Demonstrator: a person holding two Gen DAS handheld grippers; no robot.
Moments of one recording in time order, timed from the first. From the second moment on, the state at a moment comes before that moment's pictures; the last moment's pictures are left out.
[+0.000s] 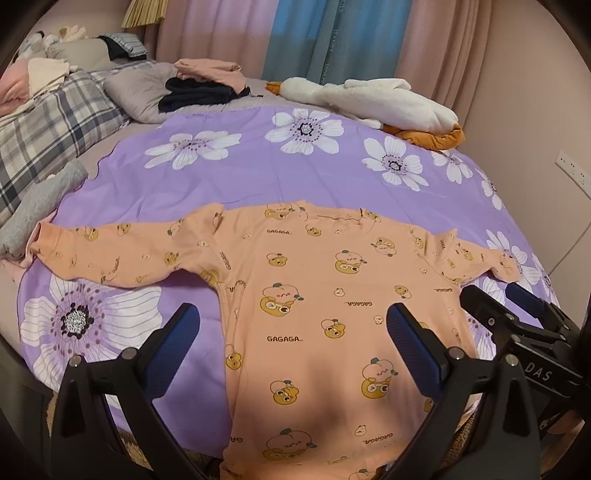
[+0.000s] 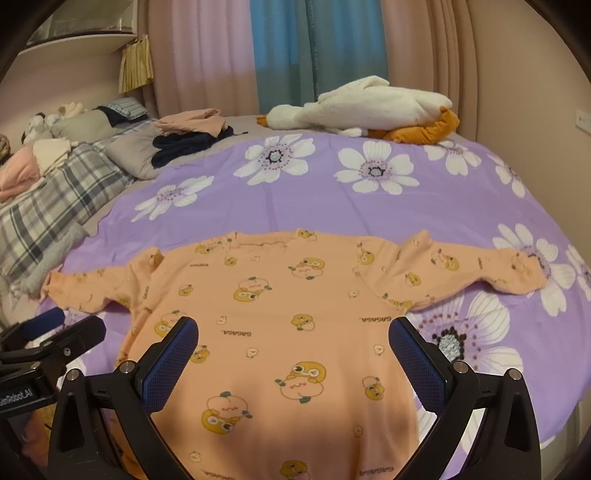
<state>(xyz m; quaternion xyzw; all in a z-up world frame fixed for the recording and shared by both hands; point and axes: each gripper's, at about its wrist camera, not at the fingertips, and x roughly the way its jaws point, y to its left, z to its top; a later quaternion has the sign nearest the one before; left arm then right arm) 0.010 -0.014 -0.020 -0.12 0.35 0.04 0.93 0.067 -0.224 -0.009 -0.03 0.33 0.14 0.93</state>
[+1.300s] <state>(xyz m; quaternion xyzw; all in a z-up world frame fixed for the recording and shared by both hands) 0.011 -0.021 -0.018 -0.11 0.36 0.02 0.93 0.068 -0.230 -0.008 -0.02 0.33 0.14 0.93</state>
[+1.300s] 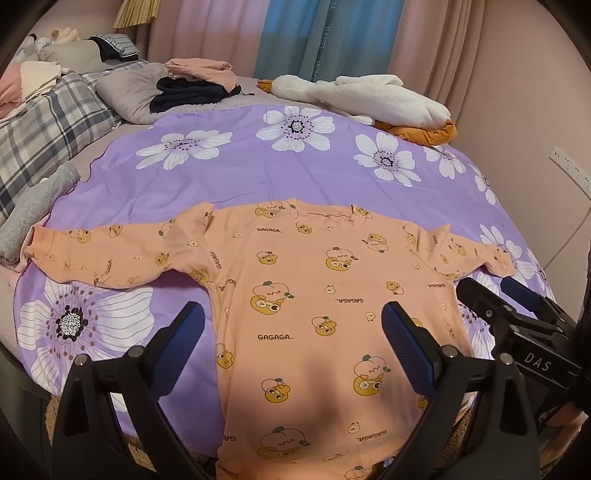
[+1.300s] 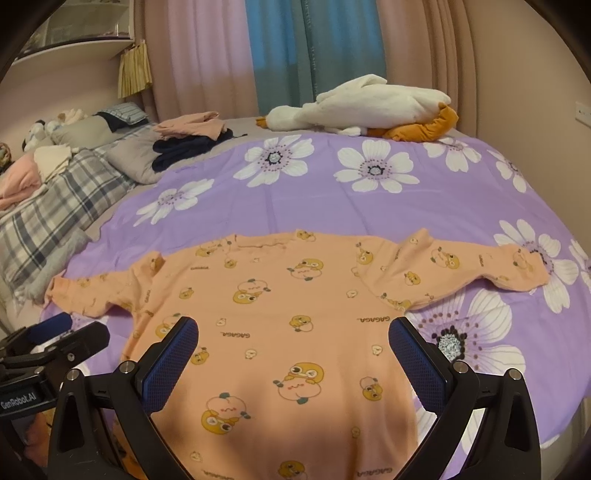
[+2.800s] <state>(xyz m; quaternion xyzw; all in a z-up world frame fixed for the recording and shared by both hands) 0.013 -0.028 -0.021 -0.10 0.37 0.01 0.93 0.072 -0.236 -0.010 -0.01 0.34 0.13 0.93</state>
